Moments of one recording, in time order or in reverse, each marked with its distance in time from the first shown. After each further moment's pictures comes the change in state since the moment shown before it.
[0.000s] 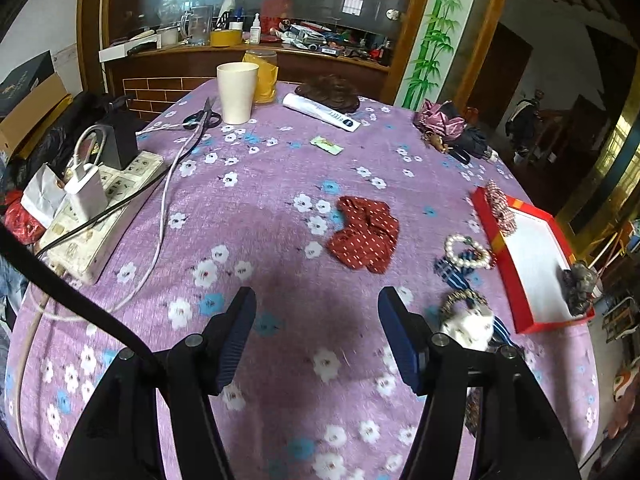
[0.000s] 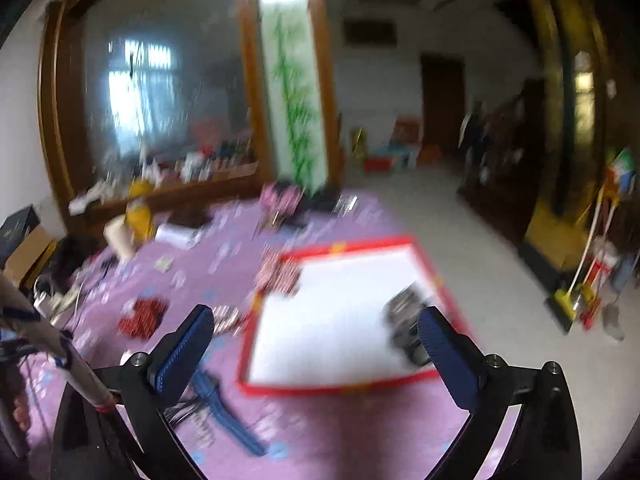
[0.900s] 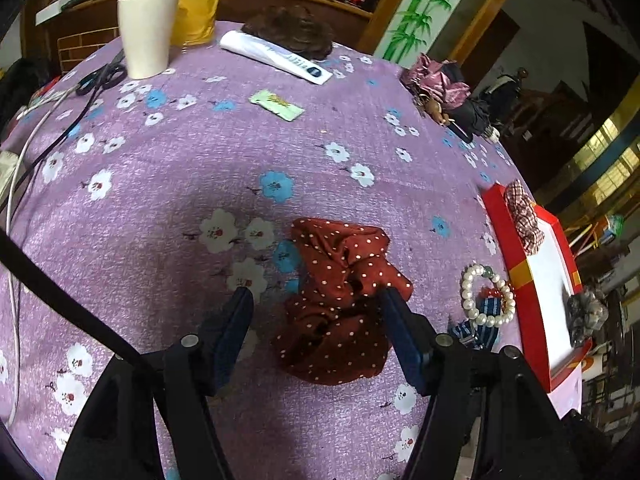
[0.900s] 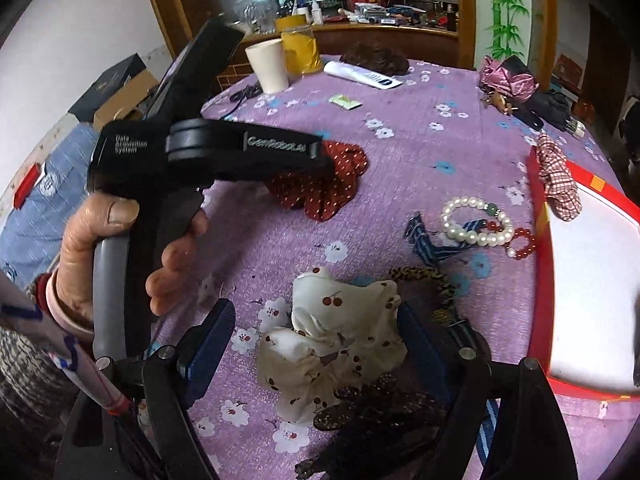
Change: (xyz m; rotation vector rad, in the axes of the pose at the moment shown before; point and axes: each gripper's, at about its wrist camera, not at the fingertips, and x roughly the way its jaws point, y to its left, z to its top) left arm 0.147 -0.019 0.054 -0.002 0.185 -0.173; right arm 0.120 0.177 -0.063 -0.321 0.425 0.376
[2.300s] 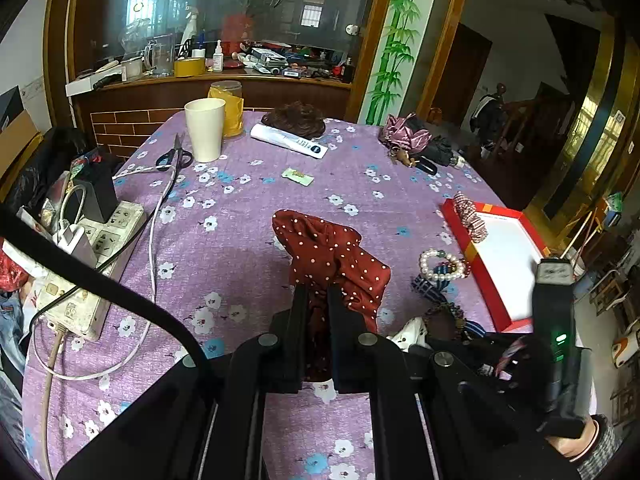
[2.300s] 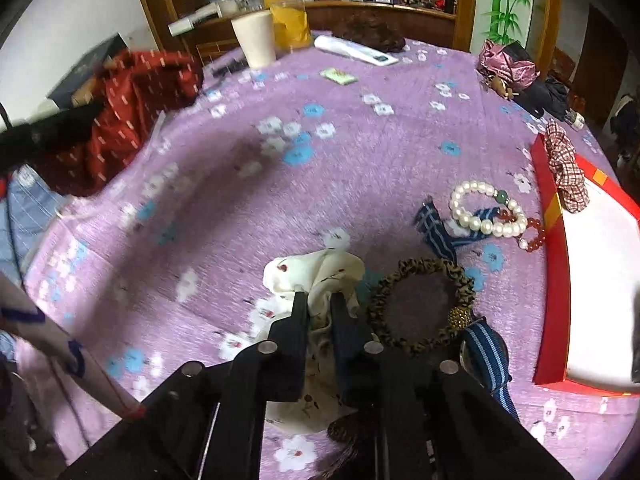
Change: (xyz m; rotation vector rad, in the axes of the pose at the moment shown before) left arm -0.162 -0.005 -0.060 0.119 -0.227 0.070; right arm 0.013 -0.003 0.009 0.029 0.043 -0.035
